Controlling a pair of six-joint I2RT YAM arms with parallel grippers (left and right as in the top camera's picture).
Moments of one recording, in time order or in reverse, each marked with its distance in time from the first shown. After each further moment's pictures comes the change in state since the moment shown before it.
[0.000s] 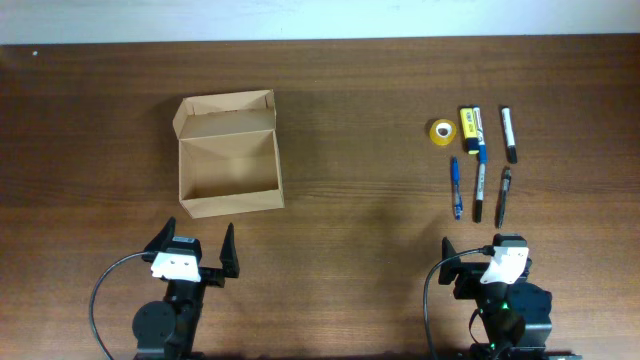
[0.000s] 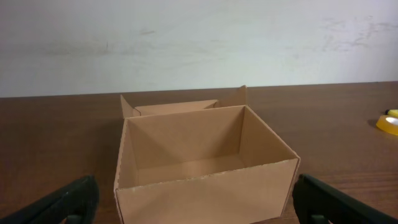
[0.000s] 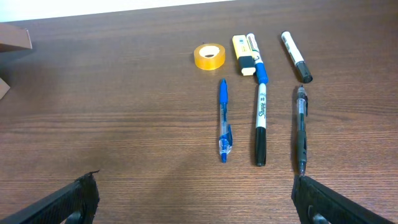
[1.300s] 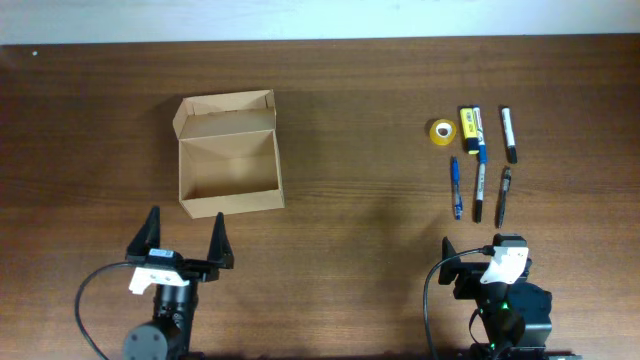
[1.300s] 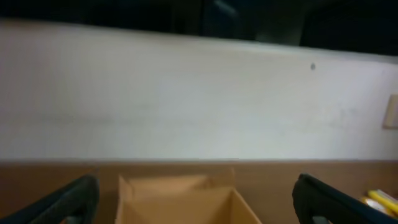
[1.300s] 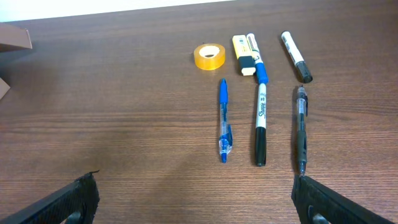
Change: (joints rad) left arm 0.000 -0.001 0.003 0.269 0.000 -0.105; right arm 0.000 0.000 0.000 0.000 0.000 0.000
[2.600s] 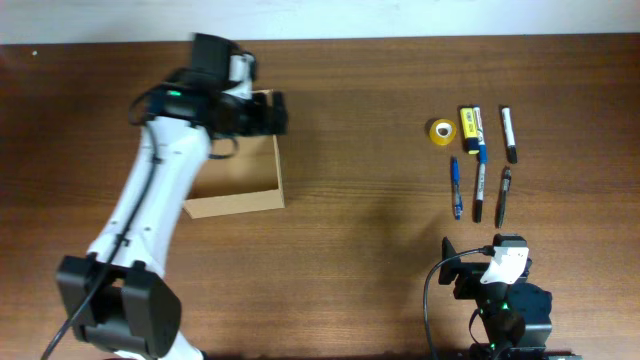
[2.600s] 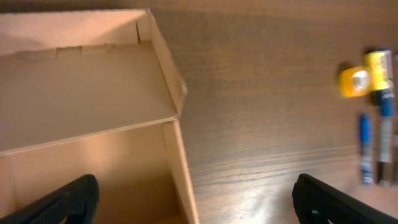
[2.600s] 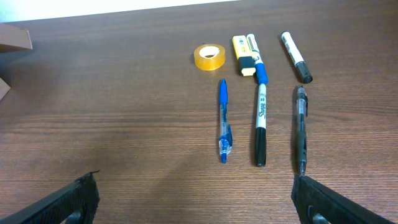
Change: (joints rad) left arm -0.200 1.764 1.636 -1.111 0.079 -0.134; right arm 0.000 -0.002 0.000 0.000 0.000 0.000
